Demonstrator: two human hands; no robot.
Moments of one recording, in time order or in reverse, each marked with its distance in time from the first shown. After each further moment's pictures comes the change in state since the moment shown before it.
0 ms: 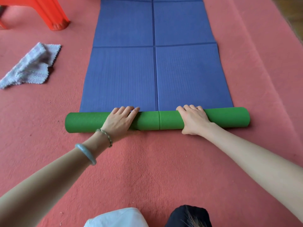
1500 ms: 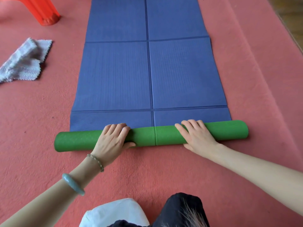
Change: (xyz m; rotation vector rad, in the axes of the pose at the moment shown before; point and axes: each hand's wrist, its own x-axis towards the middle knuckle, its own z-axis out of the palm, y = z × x) left_hand -0.069 0.043 0.005 -0.124 0.126 -0.057; right_hand -0.085 0.000 0.044 -0.171 0.210 -0.179
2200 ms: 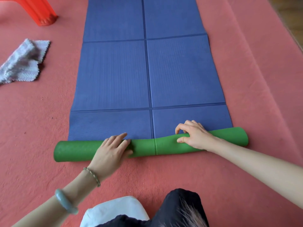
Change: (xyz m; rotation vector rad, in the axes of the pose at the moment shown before) left_hand -0.033 0.015 -0.004 -0.139 -0.098 -0.003; right_hand 0.008 0.008 -0.014 0.663 -0.288 0.180
